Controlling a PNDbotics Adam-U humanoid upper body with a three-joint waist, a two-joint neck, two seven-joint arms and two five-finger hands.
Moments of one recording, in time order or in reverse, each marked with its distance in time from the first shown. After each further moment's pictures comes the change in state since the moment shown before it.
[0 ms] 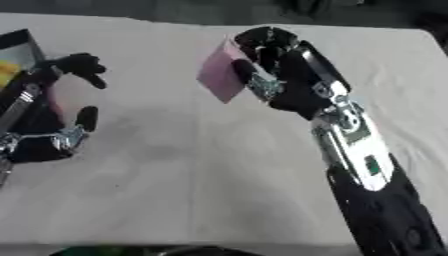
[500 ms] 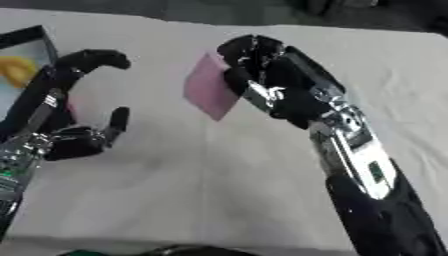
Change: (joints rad) left arm -0.004 0.027 -0.074 -0.048 -0.235 -0.125 0.201; right arm -0.014 0.012 0.048 -0.021 -0.094 0.097 0.078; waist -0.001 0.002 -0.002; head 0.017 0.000
